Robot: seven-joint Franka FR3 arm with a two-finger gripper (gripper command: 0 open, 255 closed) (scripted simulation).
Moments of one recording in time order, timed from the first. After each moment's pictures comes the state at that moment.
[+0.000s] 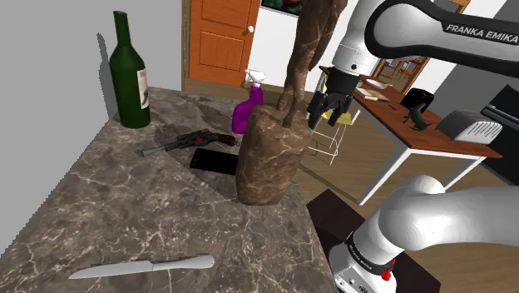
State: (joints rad) arm 0.02 -0.80 0.03 -2.45 0.08 1.63 0.17
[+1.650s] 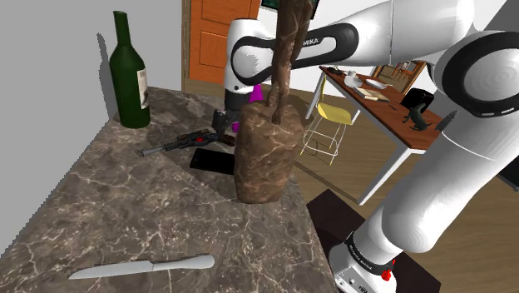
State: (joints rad) arm 0.11 0.05 0.23 -2.02 0.05 1.96 0.33
